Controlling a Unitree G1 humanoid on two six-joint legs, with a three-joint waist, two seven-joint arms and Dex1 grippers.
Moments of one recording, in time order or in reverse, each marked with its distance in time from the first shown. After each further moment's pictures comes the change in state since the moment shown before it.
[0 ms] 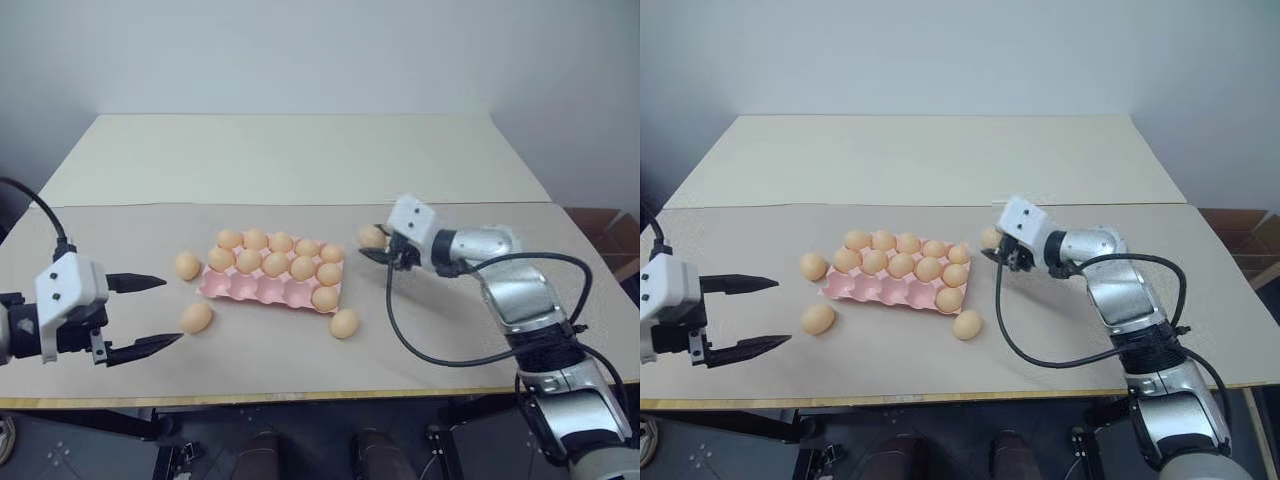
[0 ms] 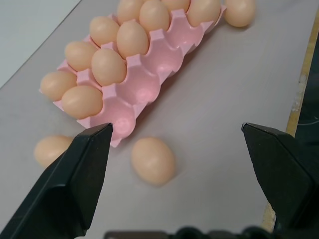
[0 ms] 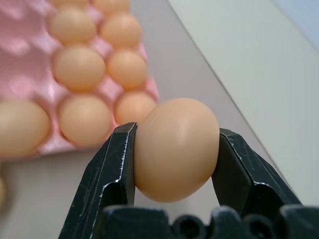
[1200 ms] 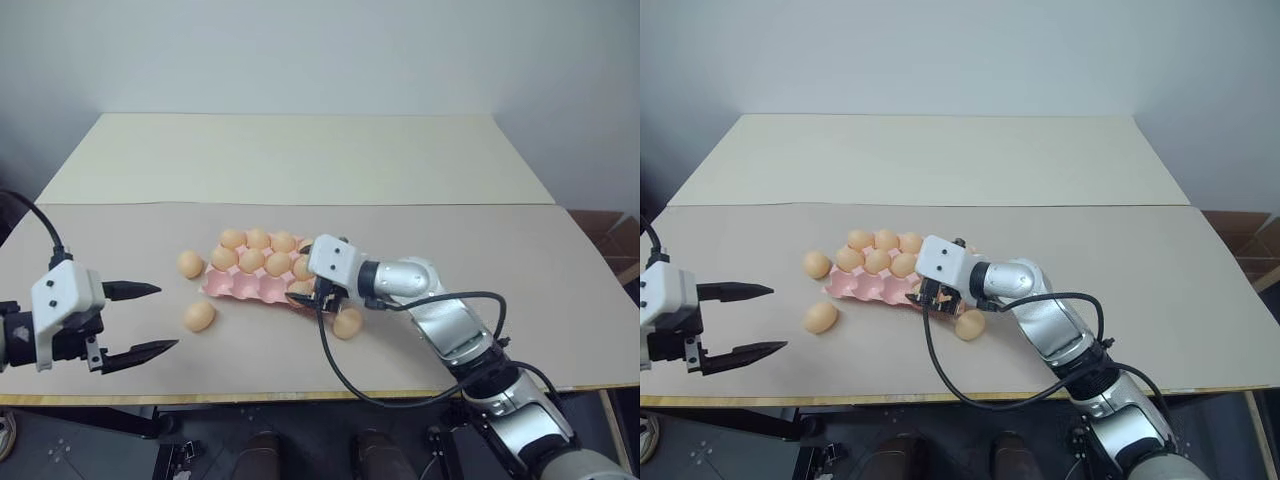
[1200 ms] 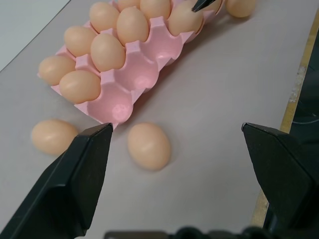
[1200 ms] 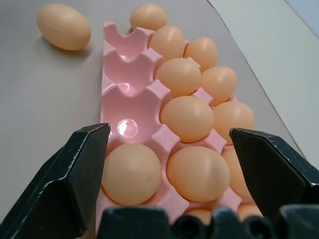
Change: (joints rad) left arm 0.014 -0.003 0.010 -0.006 0.000 -0.001 0.002; right arm 0.064 0.115 0.208 -0.086 -0.066 -0.032 -0.093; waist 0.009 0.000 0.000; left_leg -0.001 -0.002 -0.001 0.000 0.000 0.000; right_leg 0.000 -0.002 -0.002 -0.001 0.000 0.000
